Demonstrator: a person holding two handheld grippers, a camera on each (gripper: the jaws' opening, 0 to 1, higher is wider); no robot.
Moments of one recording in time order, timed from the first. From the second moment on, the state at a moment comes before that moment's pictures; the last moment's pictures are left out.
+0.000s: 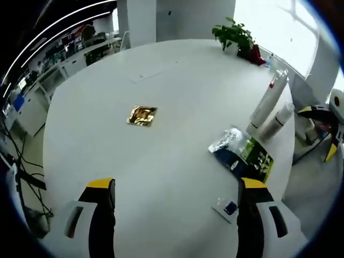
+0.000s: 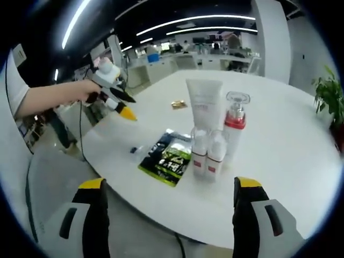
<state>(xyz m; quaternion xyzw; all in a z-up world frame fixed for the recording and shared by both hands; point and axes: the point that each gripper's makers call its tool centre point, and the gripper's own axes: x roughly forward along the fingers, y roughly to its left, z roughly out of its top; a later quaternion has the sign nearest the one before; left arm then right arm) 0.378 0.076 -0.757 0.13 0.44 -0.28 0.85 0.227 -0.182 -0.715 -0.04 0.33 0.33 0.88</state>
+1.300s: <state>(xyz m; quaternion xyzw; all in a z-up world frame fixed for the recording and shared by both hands) 0.490 0.063 -0.802 0.17 0.45 -0.30 0.82 0.230 -0.187 -0.720 -0.02 0.35 0.31 0.88</state>
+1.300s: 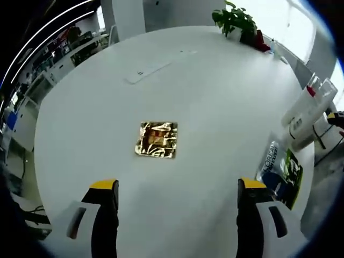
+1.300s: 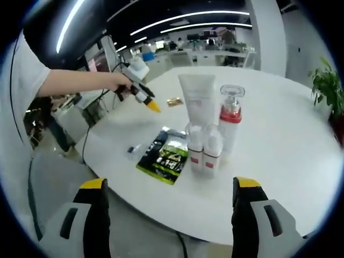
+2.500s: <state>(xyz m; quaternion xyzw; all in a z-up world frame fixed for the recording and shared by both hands) 0.541 0.045 -0.822 0.22 0.47 -0.30 0.80 0.228 -0.189 -0.724 -0.01 0.37 0.30 0.88</state>
